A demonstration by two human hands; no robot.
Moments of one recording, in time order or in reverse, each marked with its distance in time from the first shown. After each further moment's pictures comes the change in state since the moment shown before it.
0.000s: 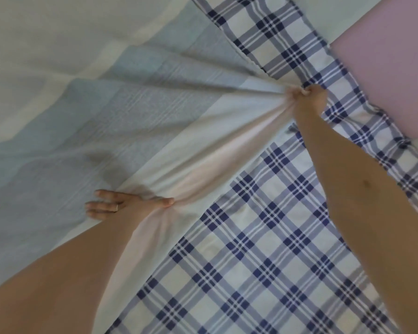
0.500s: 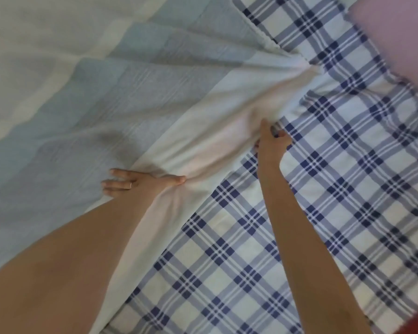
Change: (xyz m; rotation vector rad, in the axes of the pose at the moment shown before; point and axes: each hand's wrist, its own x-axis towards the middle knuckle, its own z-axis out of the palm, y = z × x) left_hand 0.000 0.002 0.002 0.123 0.011 -0.038; right_hand -0.146 0.102 0.017 0.375 -0.134 0.091
